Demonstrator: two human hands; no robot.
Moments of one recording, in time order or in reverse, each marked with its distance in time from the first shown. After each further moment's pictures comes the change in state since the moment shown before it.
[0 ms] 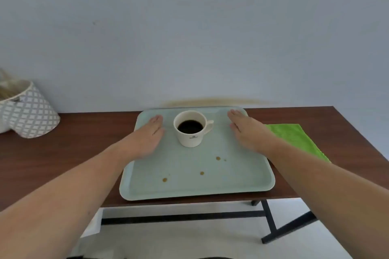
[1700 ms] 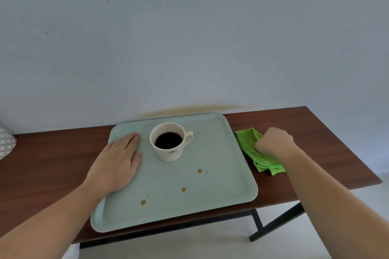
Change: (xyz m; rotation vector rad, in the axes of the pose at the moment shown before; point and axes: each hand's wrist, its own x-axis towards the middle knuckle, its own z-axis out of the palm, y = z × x) left_hand 0.007 -0.034 0.023 0.569 0.263 0.138; right_hand -0.036 0.054 -0.040 -0.029 -0.055 0.954
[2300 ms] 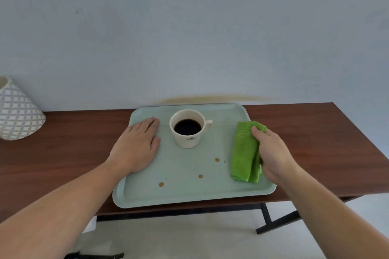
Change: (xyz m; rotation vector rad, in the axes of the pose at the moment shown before) left_hand 0.000 -0.001 0.003 0.005 -0.011 -0.010; right_hand -0.086 -0.031 0.025 1.268 -0.328 -0.165
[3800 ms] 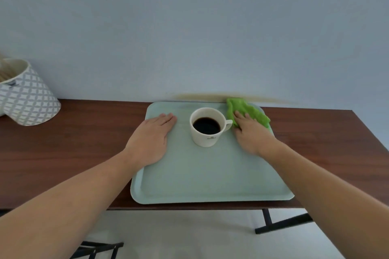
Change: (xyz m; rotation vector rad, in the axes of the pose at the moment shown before) left_hand 0.008 -0.017 0.009 -0.131 0.032 0.118; right_hand 0.075 0.010 0.057 -1.407 -0.246 -0.417
